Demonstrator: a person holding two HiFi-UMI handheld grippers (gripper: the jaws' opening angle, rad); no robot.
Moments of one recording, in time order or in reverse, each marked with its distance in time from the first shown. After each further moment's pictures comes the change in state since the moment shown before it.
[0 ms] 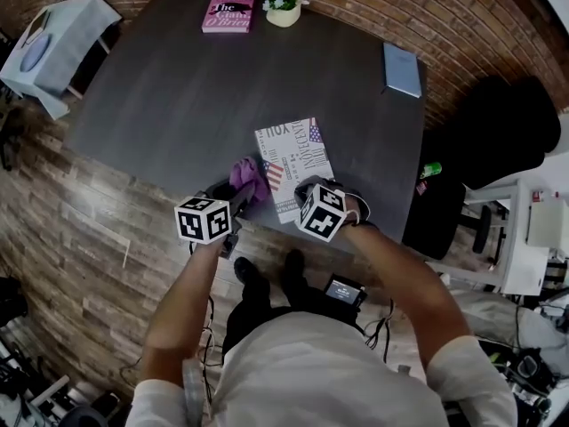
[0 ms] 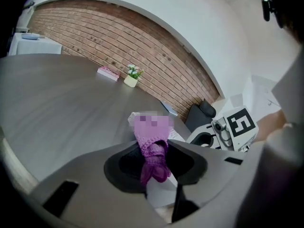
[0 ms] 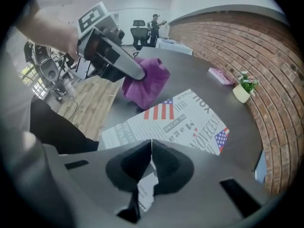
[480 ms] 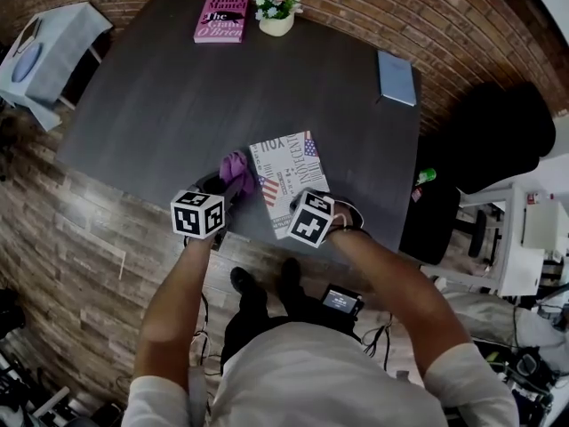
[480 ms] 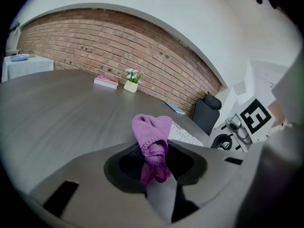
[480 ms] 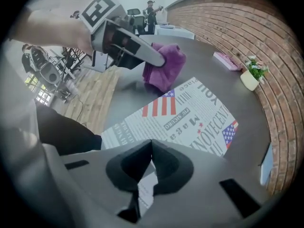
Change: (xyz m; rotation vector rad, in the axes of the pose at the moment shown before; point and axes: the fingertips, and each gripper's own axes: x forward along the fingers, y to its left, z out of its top) left arm 0.025 0.041 0.037 0.149 0.006 0.066; right arm 0.011 -0.001 0.001 0.061 0.127 0.094
